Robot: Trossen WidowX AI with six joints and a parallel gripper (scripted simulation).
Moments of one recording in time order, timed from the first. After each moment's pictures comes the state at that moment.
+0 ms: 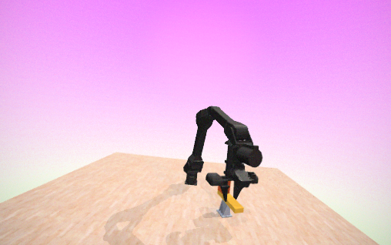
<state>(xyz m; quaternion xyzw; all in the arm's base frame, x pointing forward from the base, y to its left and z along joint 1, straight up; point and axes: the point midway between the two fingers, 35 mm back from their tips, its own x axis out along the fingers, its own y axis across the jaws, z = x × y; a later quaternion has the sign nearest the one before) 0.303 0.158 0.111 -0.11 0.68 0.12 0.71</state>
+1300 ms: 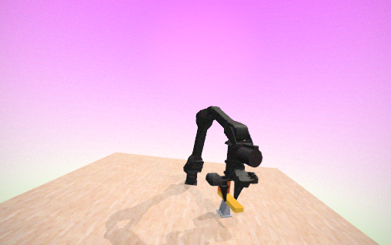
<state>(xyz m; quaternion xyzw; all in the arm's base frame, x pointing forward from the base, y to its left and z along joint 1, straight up) 0.303 0.158 0.111 -0.11 0.68 0.12 0.71</state>
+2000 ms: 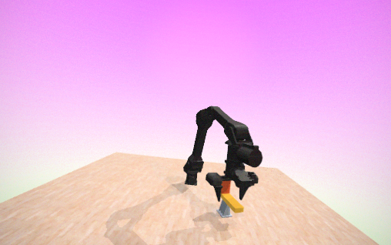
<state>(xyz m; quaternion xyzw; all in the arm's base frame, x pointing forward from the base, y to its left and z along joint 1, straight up) 0.302 0.158 0.113 -0.11 0.69 0.12 0.71</state>
